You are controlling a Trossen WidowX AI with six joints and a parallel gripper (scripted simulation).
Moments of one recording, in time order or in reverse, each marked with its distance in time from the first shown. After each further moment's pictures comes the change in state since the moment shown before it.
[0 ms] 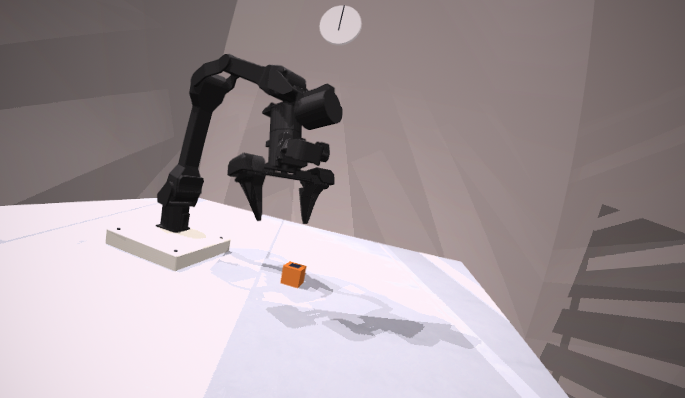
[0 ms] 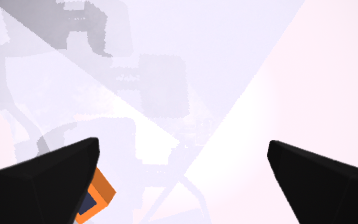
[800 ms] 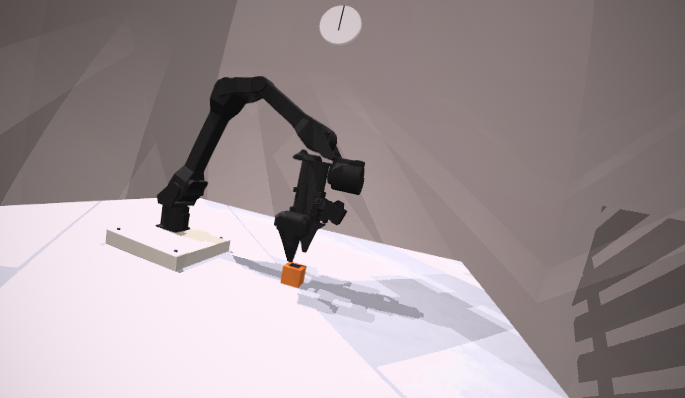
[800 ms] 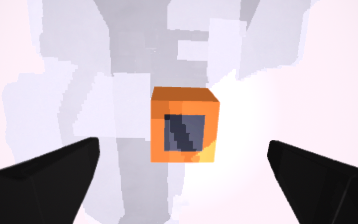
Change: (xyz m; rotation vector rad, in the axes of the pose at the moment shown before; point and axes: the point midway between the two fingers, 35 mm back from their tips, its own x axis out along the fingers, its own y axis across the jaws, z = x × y) arm 0.064 0.100 -0.092 -0.647 0.299 0.105
